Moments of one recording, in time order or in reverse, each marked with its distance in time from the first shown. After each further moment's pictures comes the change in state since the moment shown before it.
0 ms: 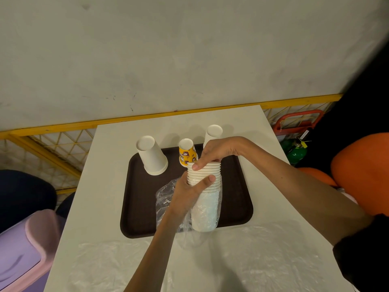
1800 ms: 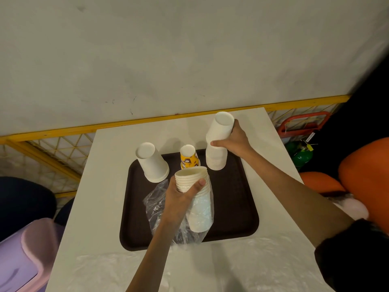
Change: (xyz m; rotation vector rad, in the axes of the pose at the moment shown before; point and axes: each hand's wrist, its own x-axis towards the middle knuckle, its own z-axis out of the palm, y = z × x) left_hand 0.025 -0.013 -0.019 -0.021 0.168 0.048; right_hand 0.057 0.070 -0.028 0.363 1.013 -0.012
